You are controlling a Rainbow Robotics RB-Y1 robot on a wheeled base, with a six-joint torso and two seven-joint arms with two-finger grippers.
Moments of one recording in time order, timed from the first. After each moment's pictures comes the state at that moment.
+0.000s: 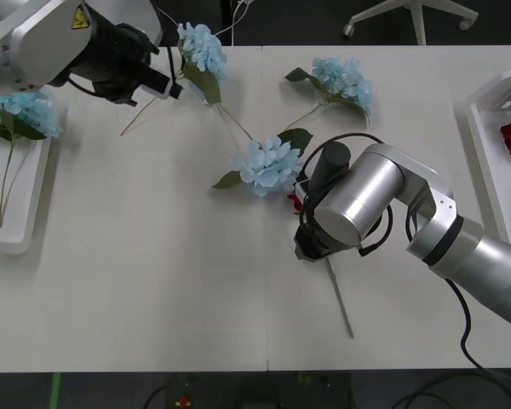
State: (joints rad) right arm -0.67 -0.50 0.76 -1.54 -0.61 1.43 1.12; left arm -1.15 0.70 -0.67 -1.03 -2.18 -0.99 -0.12
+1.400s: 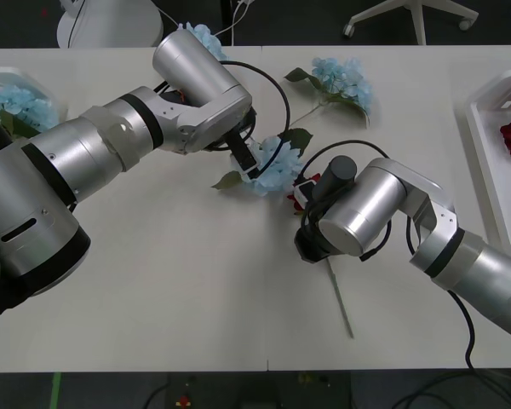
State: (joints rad) right arm -0.62 -0.50 0.76 -1.52 -0.56 1.31 1.17; left arm -1.21 0.31 -0.87 -0.85 -2.52 -1.06 -0.19
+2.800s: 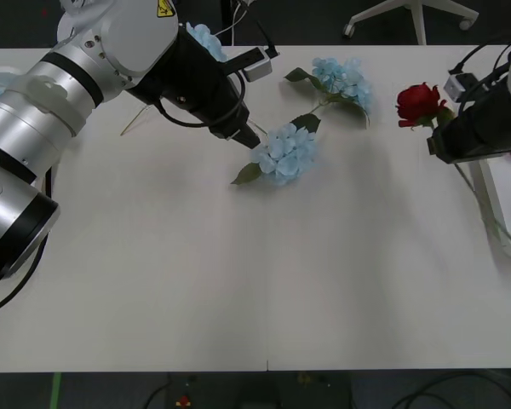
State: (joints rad) right arm -0.68 -0.71 0.09 -1.43 -0.69 1.58 1.53; left arm -1.18 0.40 -0.49 -0.85 -1.93 -1.24 0.76
